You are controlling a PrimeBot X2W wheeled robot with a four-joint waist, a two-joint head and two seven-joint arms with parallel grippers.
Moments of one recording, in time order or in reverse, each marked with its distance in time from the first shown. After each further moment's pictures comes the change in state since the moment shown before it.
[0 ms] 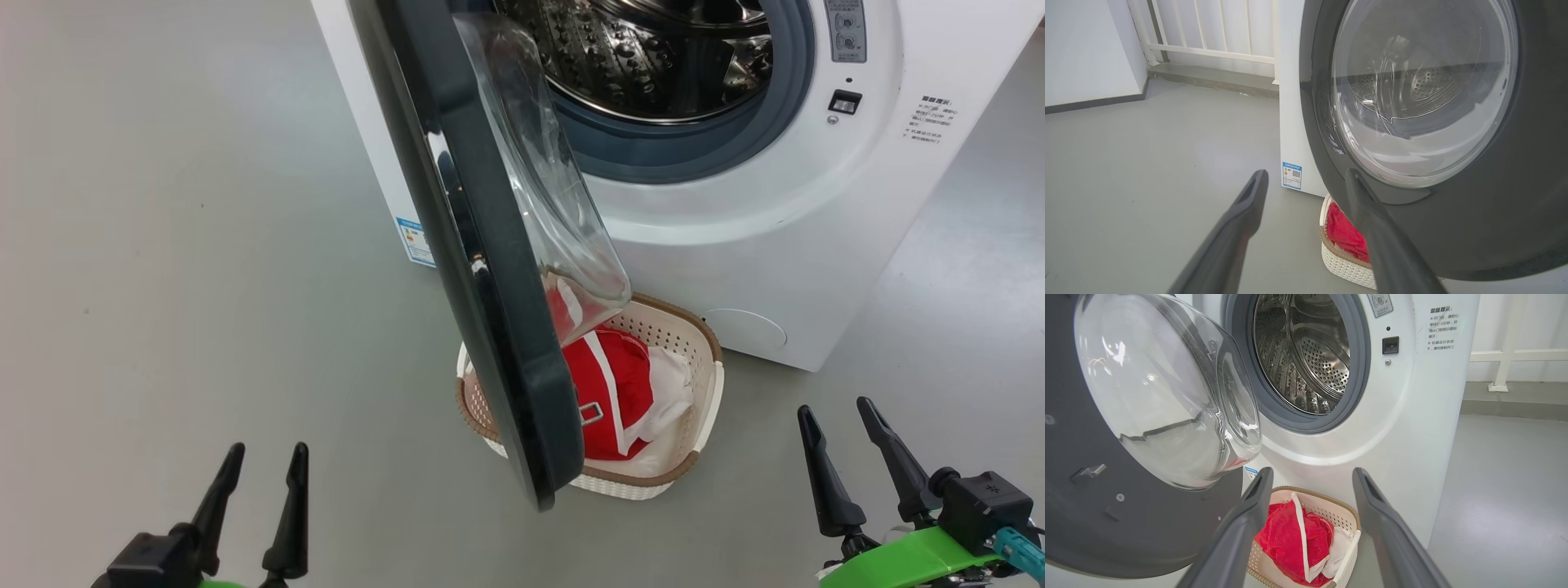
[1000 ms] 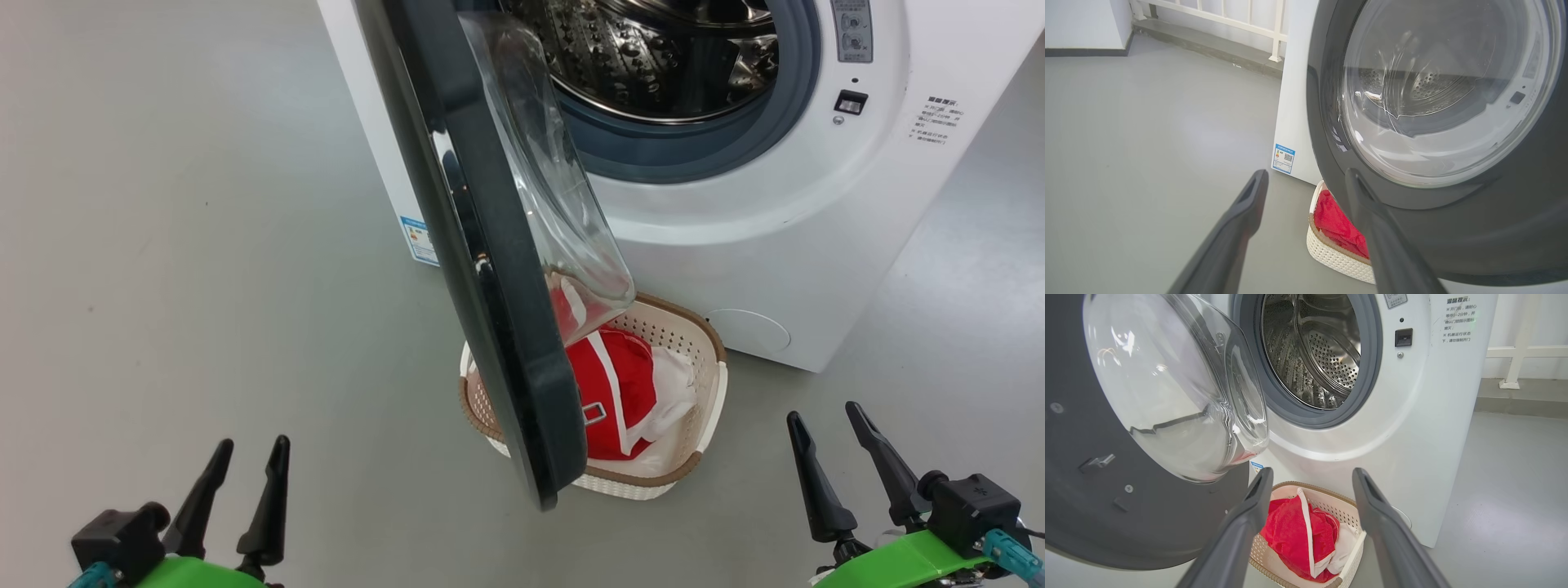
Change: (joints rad) left arm -0.095 0.154 -0.142 0.137 -0.321 0.000 0.000; right arm 0.000 -0.003 0.023 0.008 -0.001 0.000 0.000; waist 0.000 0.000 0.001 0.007
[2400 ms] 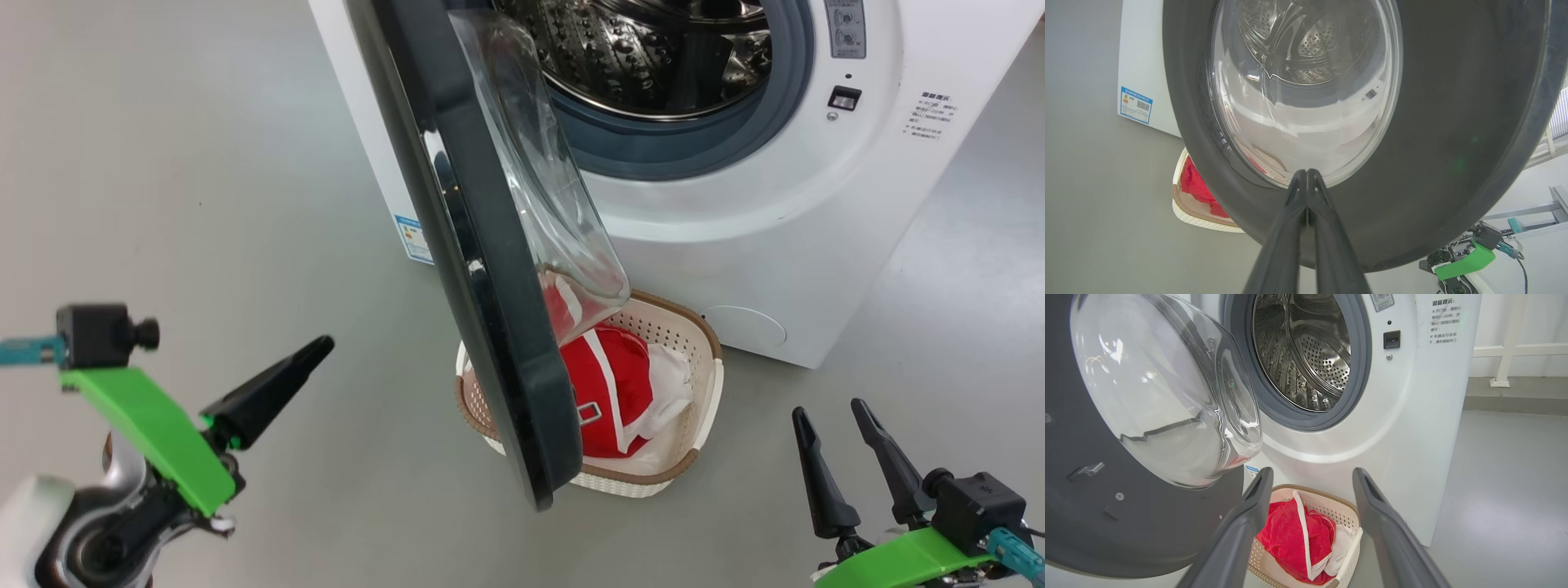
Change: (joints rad) left arm -0.327 0.323 -0.236 -0.287 -0.841 0.001 0.623; right arm -0.011 0.015 -0.021 0.001 0.000 0.000 0.000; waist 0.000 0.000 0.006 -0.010
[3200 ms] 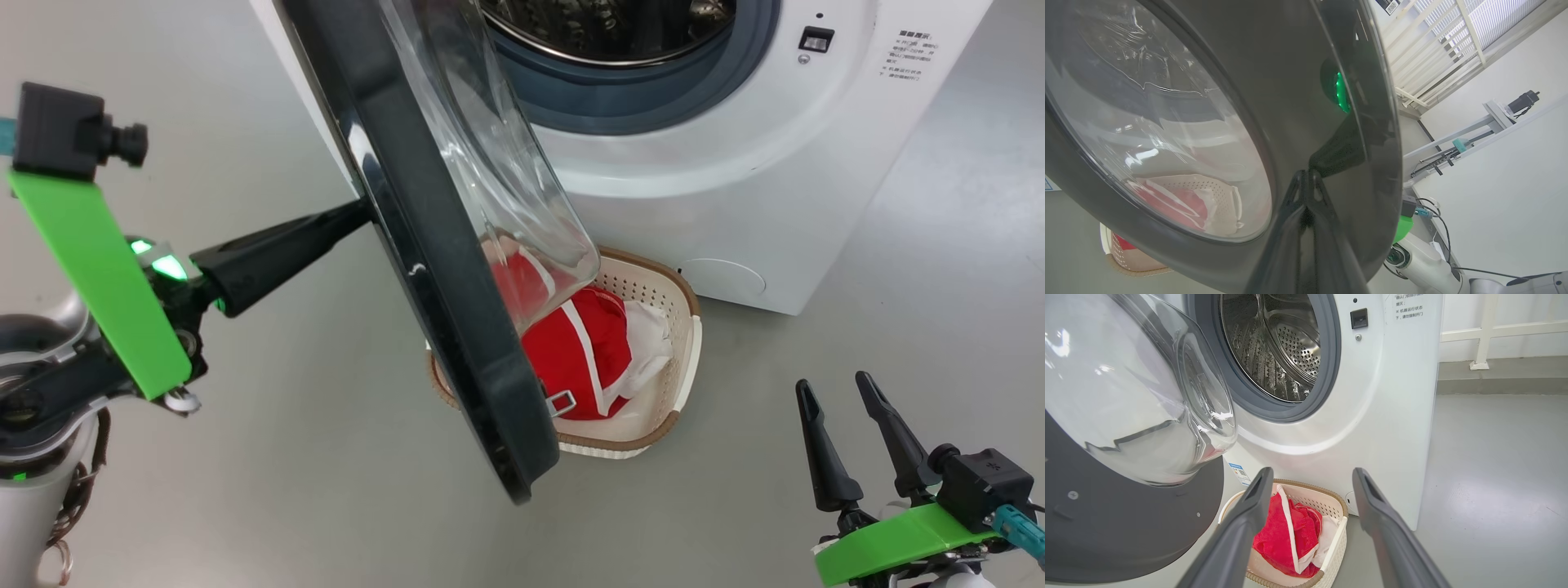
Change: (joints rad) left arm -0.262 -0.054 0.109 -0.109 -0.060 0.000 0.360; right arm -0.037 0.001 -0.008 -0.004 0.000 0.000 0.000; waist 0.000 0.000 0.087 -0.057
